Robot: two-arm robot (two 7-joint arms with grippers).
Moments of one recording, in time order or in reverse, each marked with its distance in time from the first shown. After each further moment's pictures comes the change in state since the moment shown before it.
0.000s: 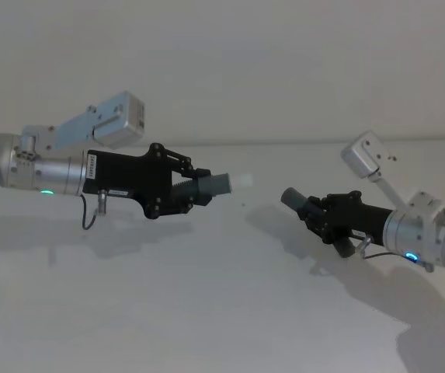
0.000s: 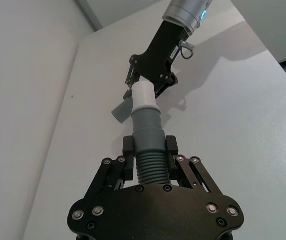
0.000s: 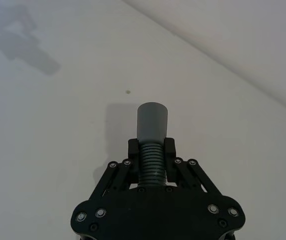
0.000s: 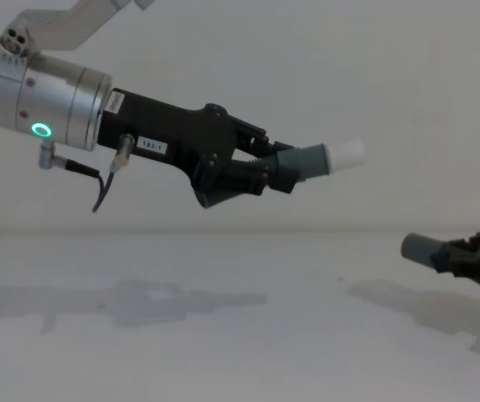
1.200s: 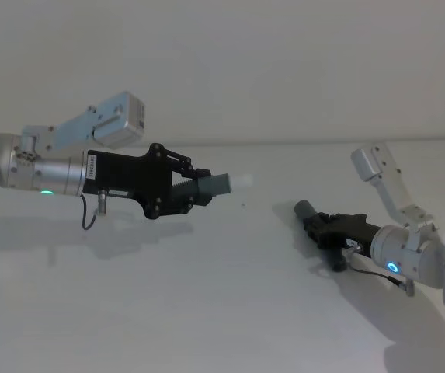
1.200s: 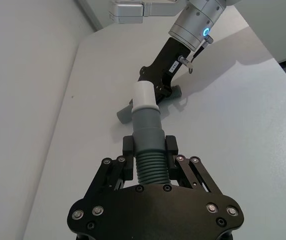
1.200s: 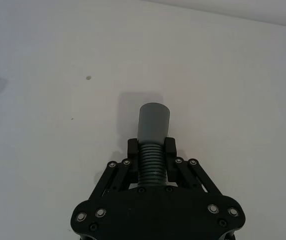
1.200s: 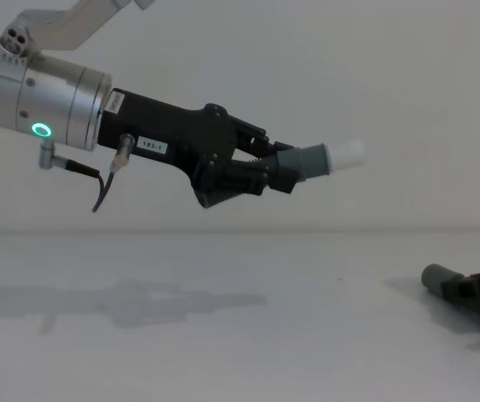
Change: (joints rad) left arm 0.000 0.000 0.000 0.000 0.000 0.000 0.000; right arm -0.072 -0.150 0.126 0.007 0.088 0.210 -0.211
